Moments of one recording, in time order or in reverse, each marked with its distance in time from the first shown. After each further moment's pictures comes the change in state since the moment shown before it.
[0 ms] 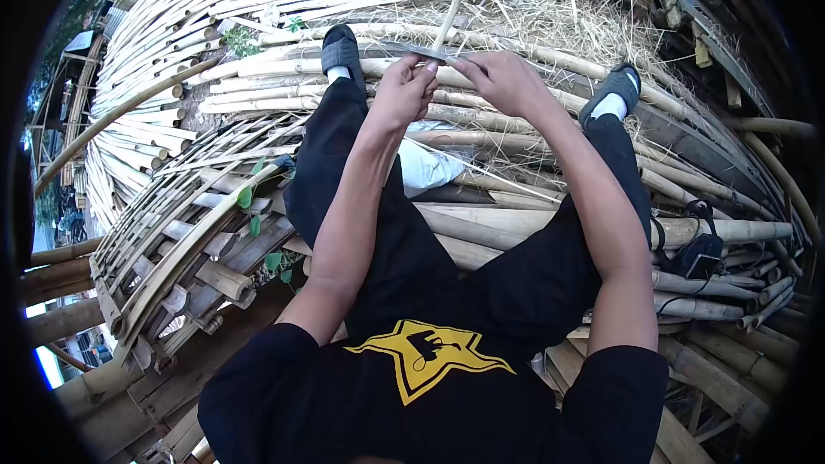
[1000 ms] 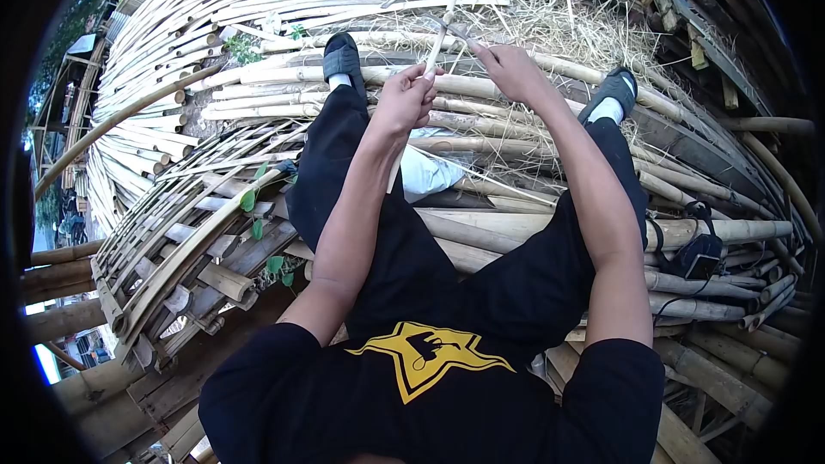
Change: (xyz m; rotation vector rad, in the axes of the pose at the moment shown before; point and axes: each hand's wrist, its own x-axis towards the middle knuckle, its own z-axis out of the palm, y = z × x) left_hand -0.004 0.003 0.003 -0.043 0.007 -0.099; right_hand 0.025 0.049 0.007 0.033 0.089 0.154
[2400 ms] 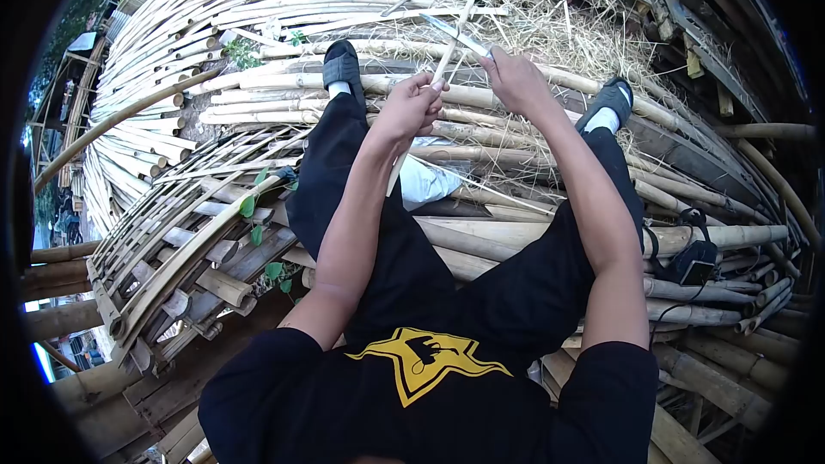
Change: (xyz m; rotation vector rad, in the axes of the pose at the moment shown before) left_hand 0.004 0.005 -0.001 0.009 -0.101 -0.073; right_hand -0.006 -0.003 -0.003 -0.219 0.128 -0.078
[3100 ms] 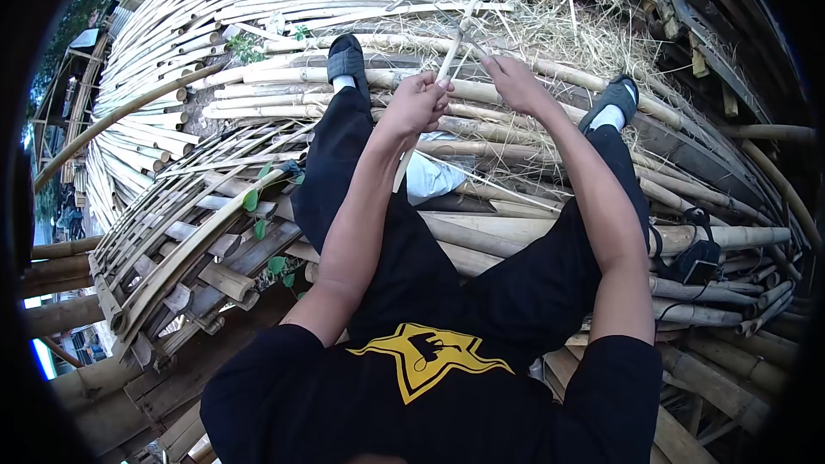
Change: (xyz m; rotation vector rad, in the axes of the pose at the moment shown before) left_hand -0.001 -0.005 0.001 0.045 0.045 0.003; right_hand -0.007 0.011 0.019 0.149 0.002 -0.022
